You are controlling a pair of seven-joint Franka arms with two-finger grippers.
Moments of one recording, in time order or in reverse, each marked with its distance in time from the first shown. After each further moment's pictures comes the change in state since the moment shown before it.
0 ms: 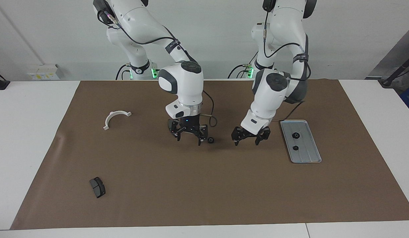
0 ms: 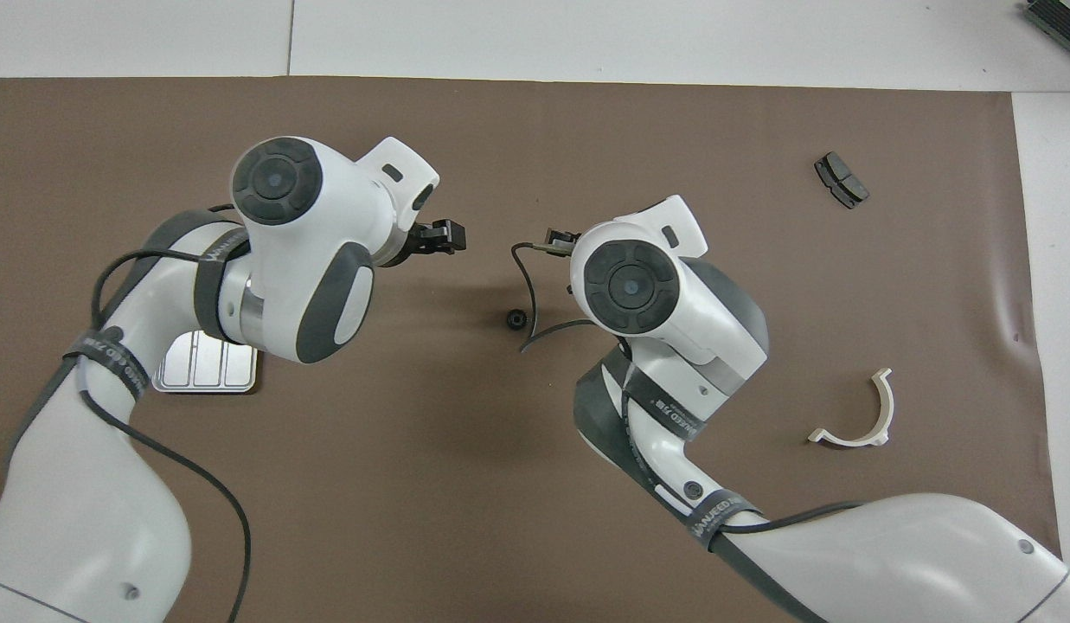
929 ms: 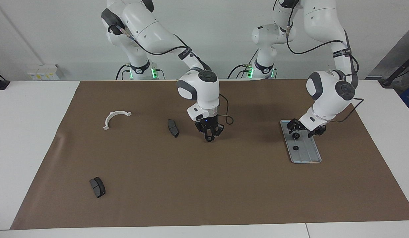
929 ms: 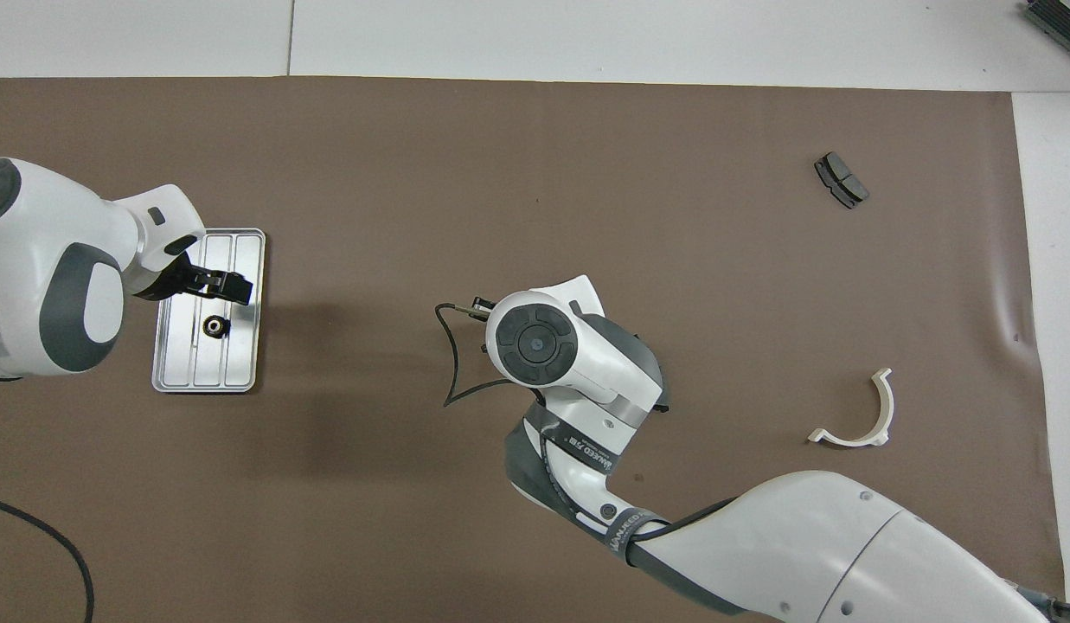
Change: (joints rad) left arm 0.413 -0.166 0.006 -0.236 0.027 -0.090 0.594; right arm 0.072 0.184 0.127 -0.028 0.014 0.119 0.305
